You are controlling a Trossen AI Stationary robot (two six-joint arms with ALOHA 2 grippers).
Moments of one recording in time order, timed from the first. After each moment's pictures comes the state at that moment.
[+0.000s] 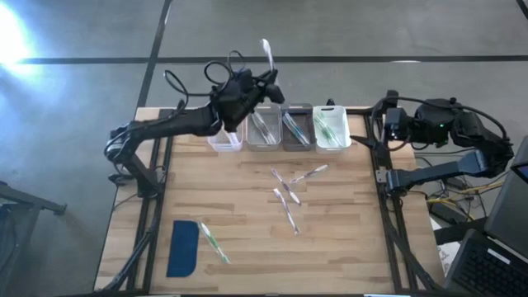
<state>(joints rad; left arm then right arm) 0.25 1.62 1.57 0.23 -0.66 -0.41 -0.04 0.83 1.39 -0.88 0.26 -0.11</state>
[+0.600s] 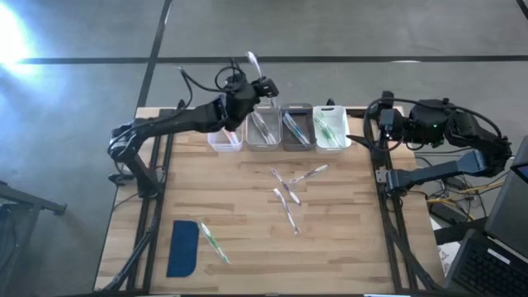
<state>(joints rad) 0.32 1.64 1.52 0.00 -0.79 -0.85 -0.04 0.86 1.39 -0.88 0.26 -0.11</state>
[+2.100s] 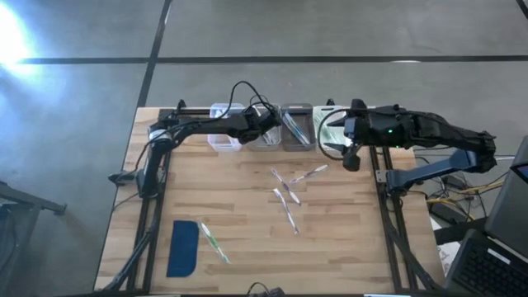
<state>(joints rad) 0.39 2.02 1.52 -0.43 -0.56 -1.48 -0.04 1.04 1.38 -0.88 0.26 -0.11</state>
